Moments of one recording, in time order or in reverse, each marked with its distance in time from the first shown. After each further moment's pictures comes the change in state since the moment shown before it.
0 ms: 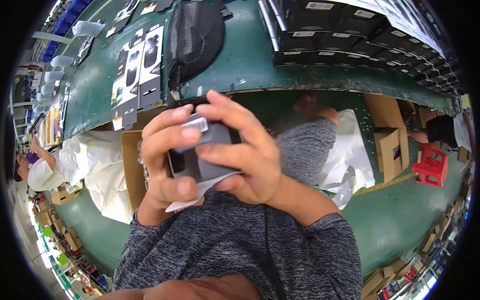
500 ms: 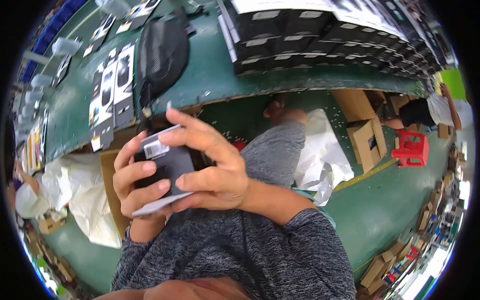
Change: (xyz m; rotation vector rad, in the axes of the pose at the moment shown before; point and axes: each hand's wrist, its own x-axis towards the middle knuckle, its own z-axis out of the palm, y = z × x) left_hand -0.025 0.008 -0.001 0.032 0.121 0.045; right_hand 0.000 -0.017 0.003 0.083 0.040 -0.083
